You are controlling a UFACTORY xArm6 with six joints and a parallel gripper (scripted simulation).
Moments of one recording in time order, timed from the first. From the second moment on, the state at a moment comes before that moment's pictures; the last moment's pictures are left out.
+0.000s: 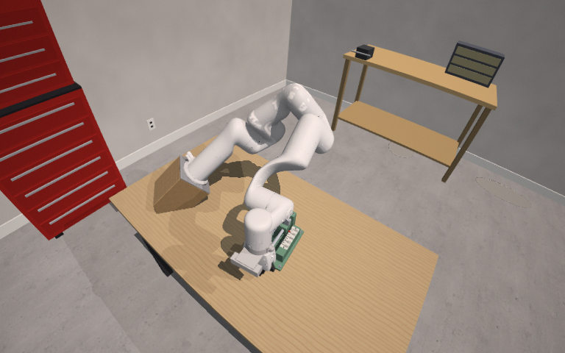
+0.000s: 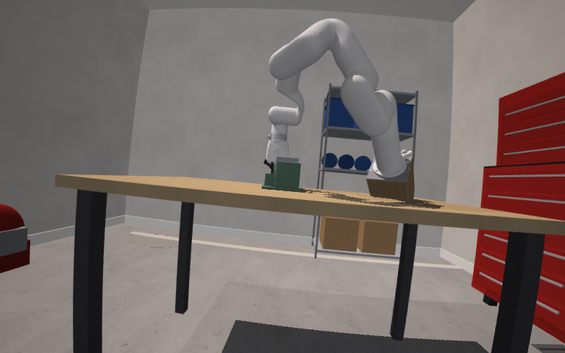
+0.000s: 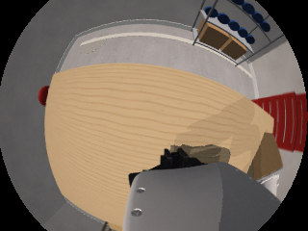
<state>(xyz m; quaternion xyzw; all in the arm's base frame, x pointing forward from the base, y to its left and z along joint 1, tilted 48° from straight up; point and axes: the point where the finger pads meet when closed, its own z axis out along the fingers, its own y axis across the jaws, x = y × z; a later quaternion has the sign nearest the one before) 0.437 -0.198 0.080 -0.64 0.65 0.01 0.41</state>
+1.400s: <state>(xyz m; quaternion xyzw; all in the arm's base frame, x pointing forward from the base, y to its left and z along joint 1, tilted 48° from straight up) 0.402 -0.184 0.048 -0.64 0.65 0.01 0.41</state>
